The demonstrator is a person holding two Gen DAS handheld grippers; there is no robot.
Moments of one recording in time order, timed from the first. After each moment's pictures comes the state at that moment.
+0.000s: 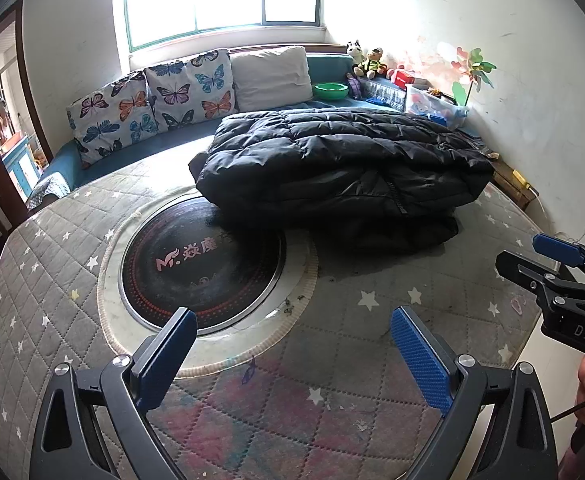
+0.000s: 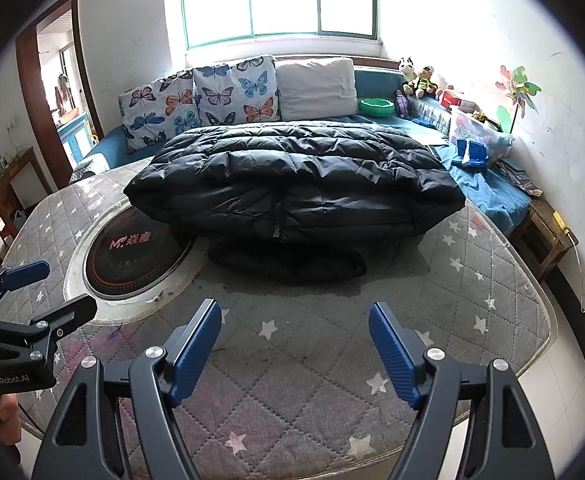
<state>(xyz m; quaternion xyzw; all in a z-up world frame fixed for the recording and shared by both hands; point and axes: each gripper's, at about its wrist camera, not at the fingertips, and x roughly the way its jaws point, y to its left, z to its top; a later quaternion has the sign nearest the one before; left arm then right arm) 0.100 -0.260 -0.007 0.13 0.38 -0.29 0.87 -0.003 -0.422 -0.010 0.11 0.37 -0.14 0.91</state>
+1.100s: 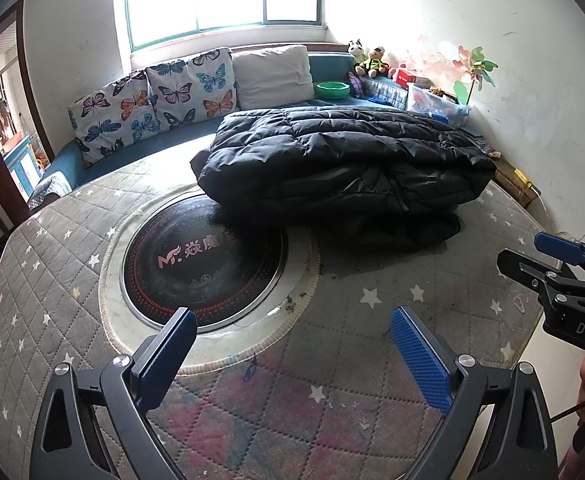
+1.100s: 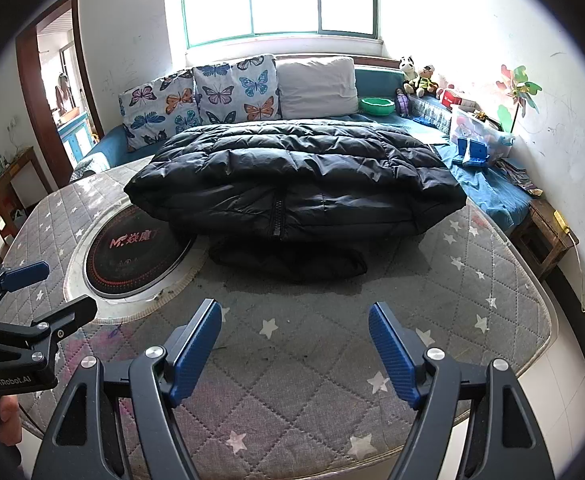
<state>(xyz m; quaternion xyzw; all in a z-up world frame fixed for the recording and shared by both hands) 0.099 -0.258 -0.008 0.13 0.38 -0.29 0.87 -0.003 -0.420 -0.010 0.11 0.37 -0.14 0.91</state>
